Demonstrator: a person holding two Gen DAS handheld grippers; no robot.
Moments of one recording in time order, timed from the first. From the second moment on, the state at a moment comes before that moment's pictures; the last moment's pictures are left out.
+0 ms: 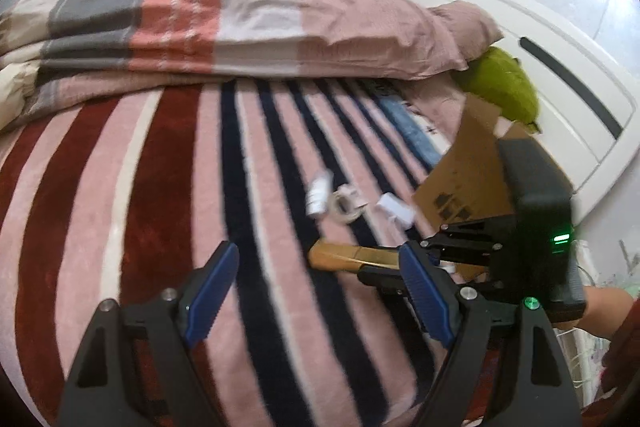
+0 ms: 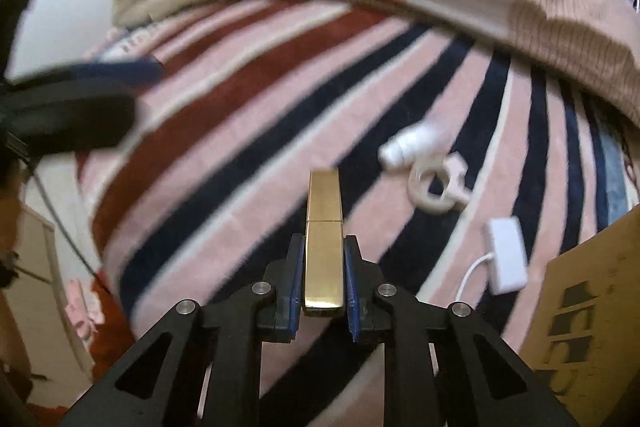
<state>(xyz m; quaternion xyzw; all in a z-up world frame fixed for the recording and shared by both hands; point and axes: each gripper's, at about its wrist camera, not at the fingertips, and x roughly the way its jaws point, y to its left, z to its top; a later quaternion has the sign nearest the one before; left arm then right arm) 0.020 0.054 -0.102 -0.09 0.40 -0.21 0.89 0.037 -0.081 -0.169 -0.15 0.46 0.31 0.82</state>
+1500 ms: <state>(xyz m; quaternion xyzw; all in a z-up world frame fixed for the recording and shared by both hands) 0.039 0.010 -0.029 -0.11 0.35 -0.29 0.88 -0.003 -0.116 -0.054 -0.10 0.34 0.36 0.87</state>
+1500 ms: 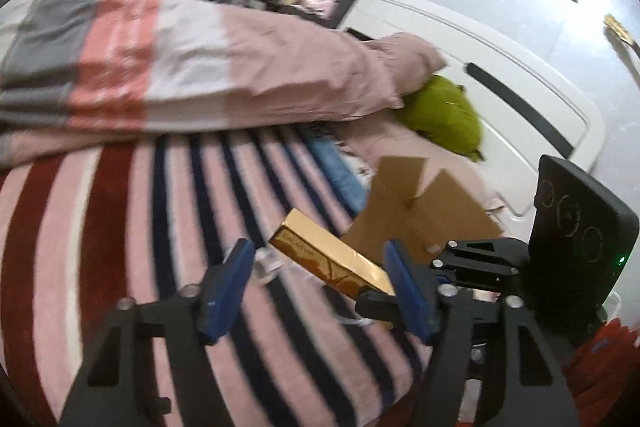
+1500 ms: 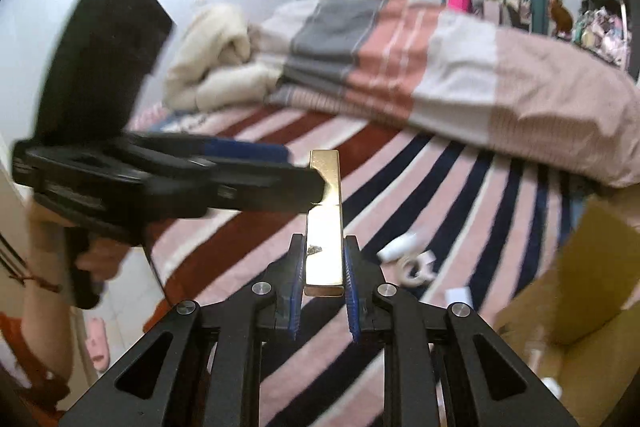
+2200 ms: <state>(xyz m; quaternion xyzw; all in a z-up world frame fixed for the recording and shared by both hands) 0.124 -0.203 -0.023 0.00 0.43 -0.39 0.82 0.034 -0.301 -0.038 -0.01 0.38 0.23 0.89</state>
